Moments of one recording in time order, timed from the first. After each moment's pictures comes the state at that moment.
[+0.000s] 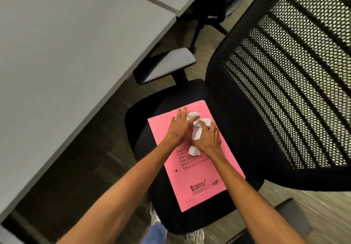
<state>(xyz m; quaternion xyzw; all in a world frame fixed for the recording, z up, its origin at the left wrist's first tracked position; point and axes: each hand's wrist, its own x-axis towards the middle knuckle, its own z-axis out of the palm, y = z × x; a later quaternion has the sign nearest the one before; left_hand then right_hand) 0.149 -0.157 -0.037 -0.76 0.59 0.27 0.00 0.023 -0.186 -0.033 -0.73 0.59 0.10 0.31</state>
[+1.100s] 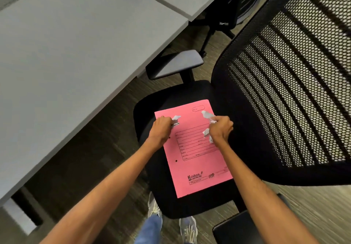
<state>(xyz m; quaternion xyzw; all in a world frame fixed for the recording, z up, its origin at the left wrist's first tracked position) 0.174 -0.080 0.014 -0.85 0.47 0.23 -0.10 0.014 -0.202 0.020 -0.63 0.68 -0.13 0.35</state>
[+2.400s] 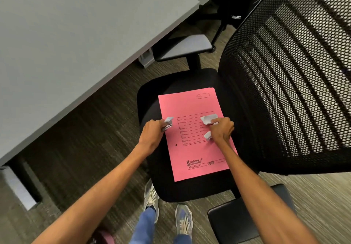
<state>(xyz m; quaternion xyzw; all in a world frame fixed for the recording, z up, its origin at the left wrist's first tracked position) 0.139 0.002 0.005 -0.87 0.42 0.18 -0.17 -0.022 -0.174 -0.026 -0.67 0.65 -0.08 0.35</state>
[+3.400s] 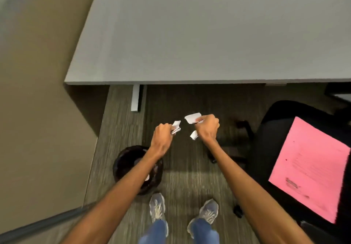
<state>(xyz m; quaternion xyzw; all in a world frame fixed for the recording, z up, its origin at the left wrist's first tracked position) 0.098 0.456 0.093 -0.96 -0.01 0.13 -0.24 0.123 0.292 0.101 -0.85 0.29 0.10 0.43</state>
